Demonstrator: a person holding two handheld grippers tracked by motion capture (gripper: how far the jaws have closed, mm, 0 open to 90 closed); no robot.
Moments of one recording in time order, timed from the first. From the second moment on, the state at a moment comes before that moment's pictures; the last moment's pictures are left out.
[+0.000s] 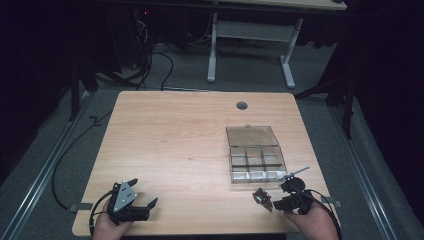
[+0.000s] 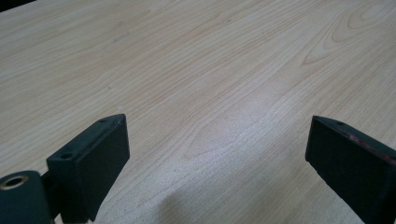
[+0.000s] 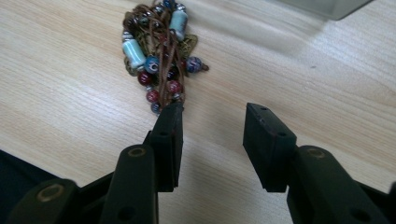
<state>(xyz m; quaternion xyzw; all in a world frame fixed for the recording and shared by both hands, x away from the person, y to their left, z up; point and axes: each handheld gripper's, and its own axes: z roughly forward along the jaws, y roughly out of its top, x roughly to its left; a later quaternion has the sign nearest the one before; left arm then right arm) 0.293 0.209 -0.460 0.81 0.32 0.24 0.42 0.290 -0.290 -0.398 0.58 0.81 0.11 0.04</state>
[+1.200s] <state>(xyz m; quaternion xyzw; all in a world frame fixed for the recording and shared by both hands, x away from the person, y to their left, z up) 0.293 0.207 -0.461 0.82 0.31 0.23 0.42 0.324 -0.240 -0.413 0.51 0.86 0.06 0.05</state>
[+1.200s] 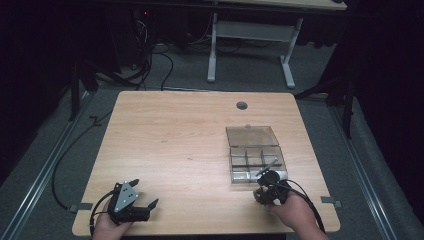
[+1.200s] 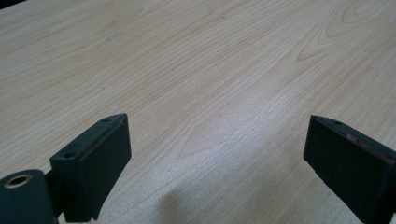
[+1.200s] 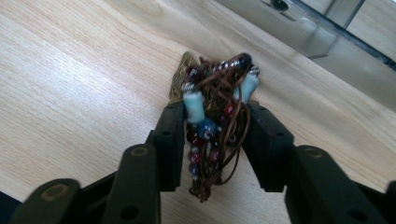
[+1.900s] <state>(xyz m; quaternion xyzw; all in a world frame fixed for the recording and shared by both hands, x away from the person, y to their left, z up) 0.293 0.207 -0.461 0.82 0.31 0.23 0.42 0.320 -0.244 -0.405 0.51 0.85 0.07 0.05</state>
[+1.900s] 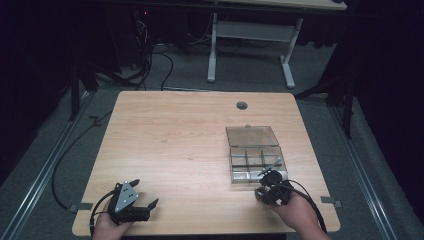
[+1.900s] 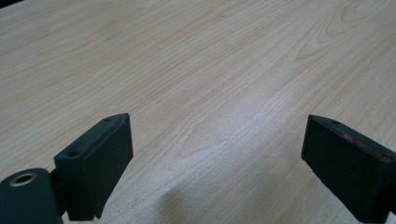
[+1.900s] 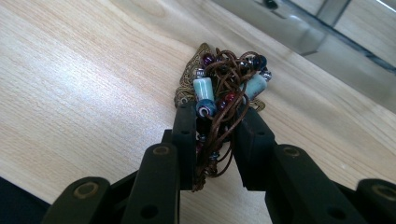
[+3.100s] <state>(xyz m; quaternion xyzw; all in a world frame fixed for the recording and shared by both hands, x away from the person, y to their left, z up) 0.293 0.207 -0.461 0.82 0.31 0.23 0.42 0.330 -0.247 -0.361 0.51 0.85 0.10 0.04</state>
